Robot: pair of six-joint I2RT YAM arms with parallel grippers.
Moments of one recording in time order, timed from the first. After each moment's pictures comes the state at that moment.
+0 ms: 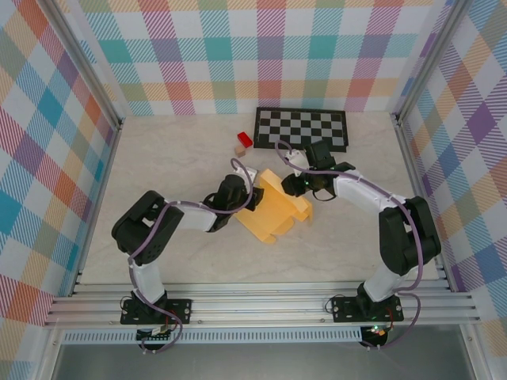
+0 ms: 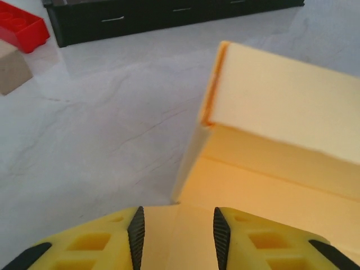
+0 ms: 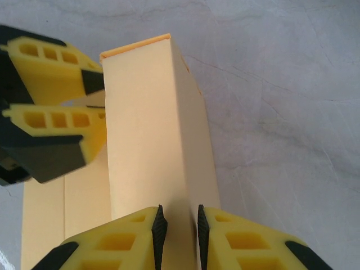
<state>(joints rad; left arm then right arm) -0.62 1.83 0.82 0.51 -0.03 -0.16 0.43 1.65 1.13 -0.43 -0.32 -0.10</state>
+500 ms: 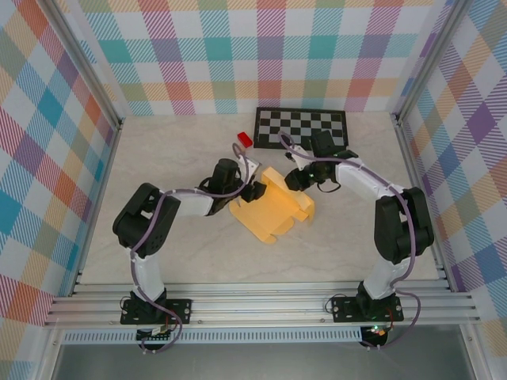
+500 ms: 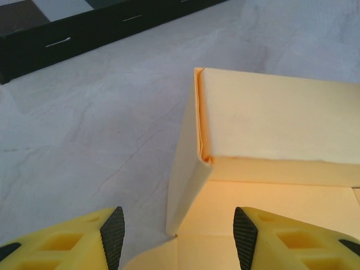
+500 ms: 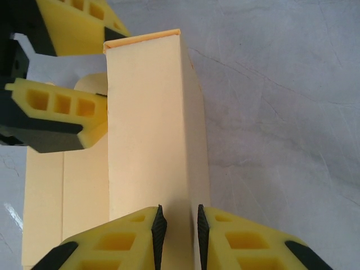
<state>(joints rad) -0.53 1.91 1.00 0.37 0.25 0.03 0.35 1.75 1.28 -0.58 -0.44 -0.21</state>
